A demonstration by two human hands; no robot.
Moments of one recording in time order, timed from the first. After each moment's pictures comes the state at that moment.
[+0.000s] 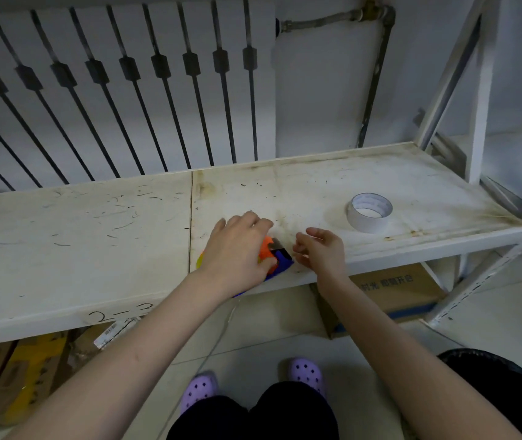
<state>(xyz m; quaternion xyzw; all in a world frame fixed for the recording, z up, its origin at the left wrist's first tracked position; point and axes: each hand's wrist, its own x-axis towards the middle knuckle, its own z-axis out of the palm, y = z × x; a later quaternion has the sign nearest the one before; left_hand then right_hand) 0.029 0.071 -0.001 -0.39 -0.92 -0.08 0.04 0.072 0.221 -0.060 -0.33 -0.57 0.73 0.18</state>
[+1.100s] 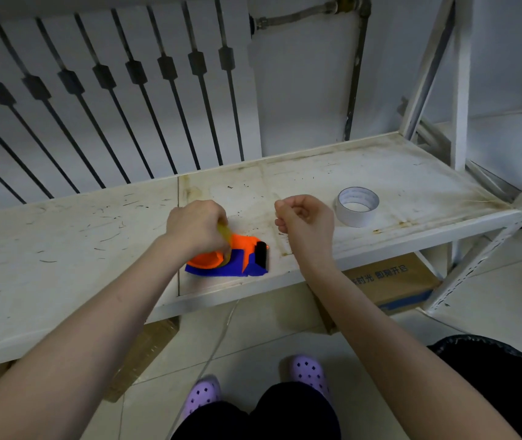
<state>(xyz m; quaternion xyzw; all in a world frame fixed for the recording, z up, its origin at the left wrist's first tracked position) -0.033 0.075 0.021 -0.29 -0.96 0.00 -0.05 0.074 0.206 -0.014 -0.23 -0.64 0.65 0.34</state>
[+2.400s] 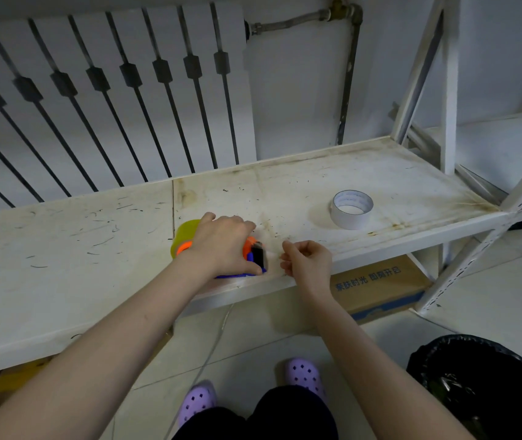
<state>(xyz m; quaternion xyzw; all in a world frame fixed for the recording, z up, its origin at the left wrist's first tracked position) -0.014 0.093 -0.004 -0.43 -0.90 0.08 -0.01 0.083 0.209 -0.077 -0.35 -0.61 0.67 0.25</state>
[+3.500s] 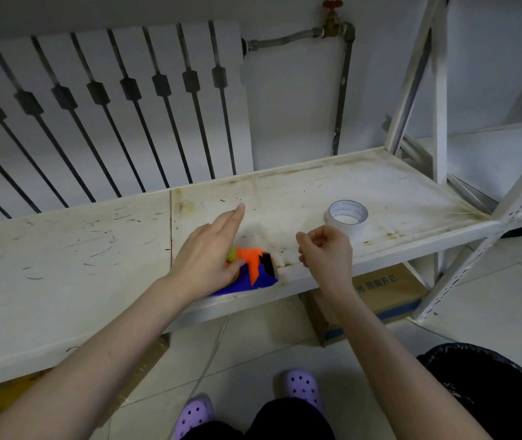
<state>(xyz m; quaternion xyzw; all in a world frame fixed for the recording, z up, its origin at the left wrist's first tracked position) -0.003 0.065 0.000 -0.45 -0.89 -0.11 0.05 0.095 0.237 -0.037 -0.33 -0.72 0.54 0.29</state>
